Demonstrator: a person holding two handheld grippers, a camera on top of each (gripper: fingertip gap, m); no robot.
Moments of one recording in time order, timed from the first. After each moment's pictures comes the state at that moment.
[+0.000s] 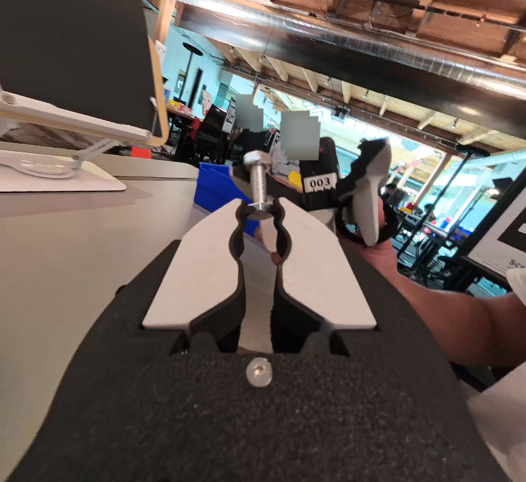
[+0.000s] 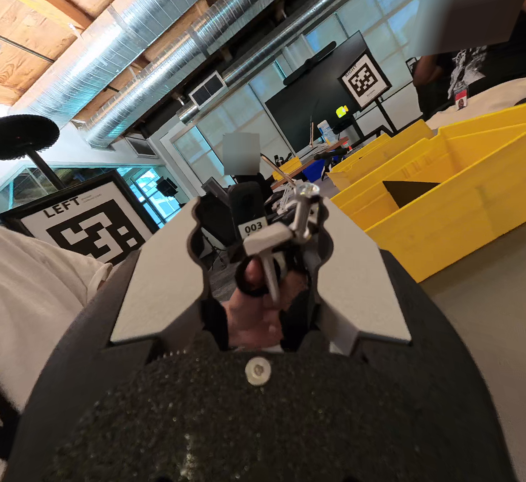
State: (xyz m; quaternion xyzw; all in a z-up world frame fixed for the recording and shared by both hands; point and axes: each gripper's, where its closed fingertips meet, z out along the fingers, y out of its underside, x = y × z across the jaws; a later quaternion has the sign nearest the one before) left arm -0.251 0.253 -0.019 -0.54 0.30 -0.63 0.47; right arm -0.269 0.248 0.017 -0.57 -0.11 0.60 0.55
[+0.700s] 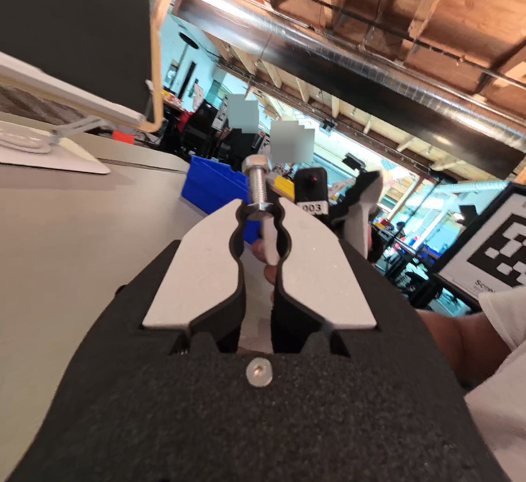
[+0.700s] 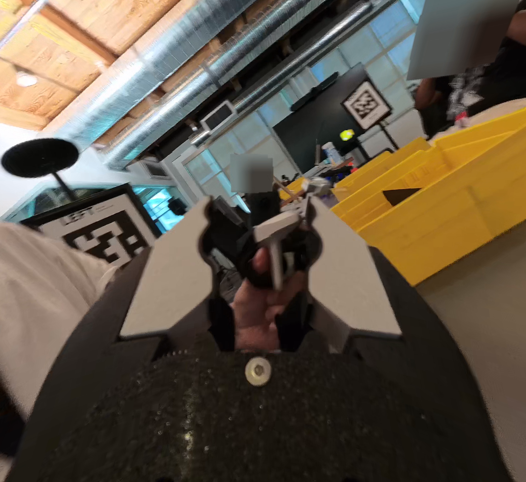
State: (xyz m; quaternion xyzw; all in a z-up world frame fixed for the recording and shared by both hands) left arm -0.245 0.261 -0.028 -0.56 0.26 -0.66 0.43; right arm -0.253 0.242 0.006 -0.53 -0.09 0.62 0.57
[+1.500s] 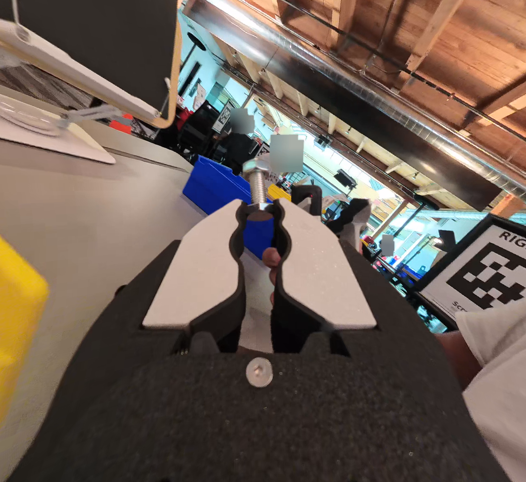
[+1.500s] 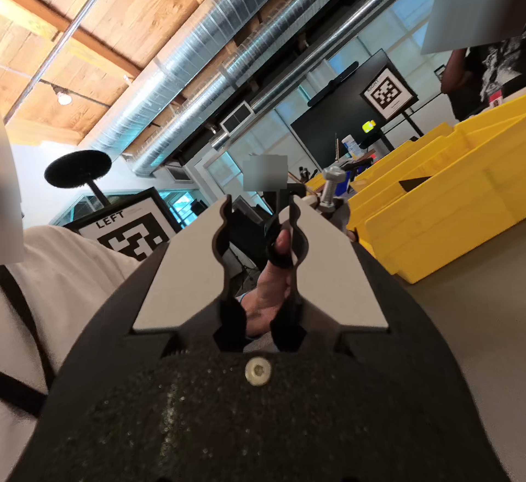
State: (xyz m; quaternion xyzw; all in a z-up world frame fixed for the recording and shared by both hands) left arm -0.254 0.279 -0.032 -0.56 0.22 -0.69 0.40; right arm -0.240 0.236 0.001 -0.52 -0.09 0.66 0.54
